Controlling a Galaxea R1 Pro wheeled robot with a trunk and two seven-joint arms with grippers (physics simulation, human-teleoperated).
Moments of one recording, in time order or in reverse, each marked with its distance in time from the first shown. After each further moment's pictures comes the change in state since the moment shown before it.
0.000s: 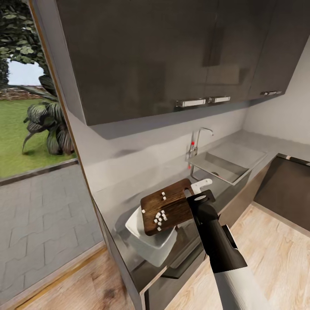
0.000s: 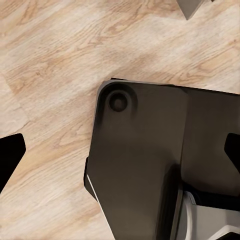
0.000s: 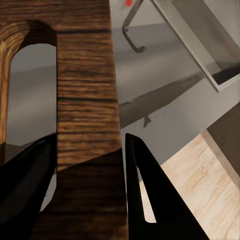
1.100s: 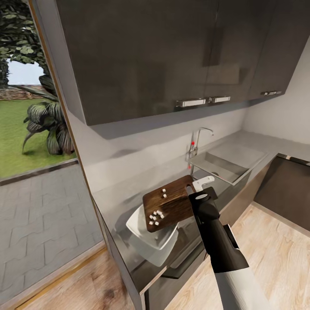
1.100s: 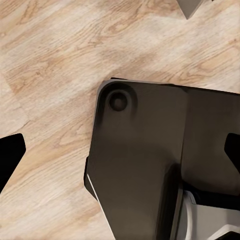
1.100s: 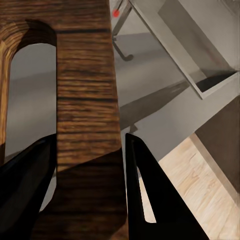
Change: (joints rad) left arm 0.000 0.000 -0.001 0.001 0.000 0.000 0.000; right arm 0.000 0.000 0.000 -0.039 0.036 0.000 0.000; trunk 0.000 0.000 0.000
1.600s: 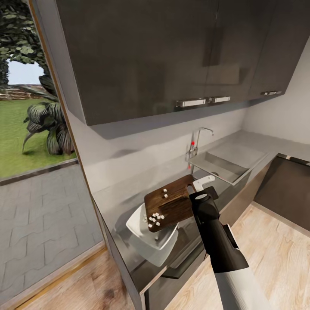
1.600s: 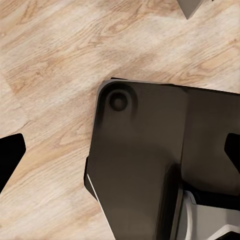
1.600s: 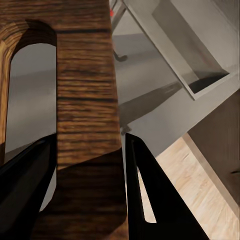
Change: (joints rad) left arm 0.000 0.000 0.000 0.000 0.000 0.000 0.000; right arm 0.000 0.000 0.003 -0.001 0.030 0.000 0.000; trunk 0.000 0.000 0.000
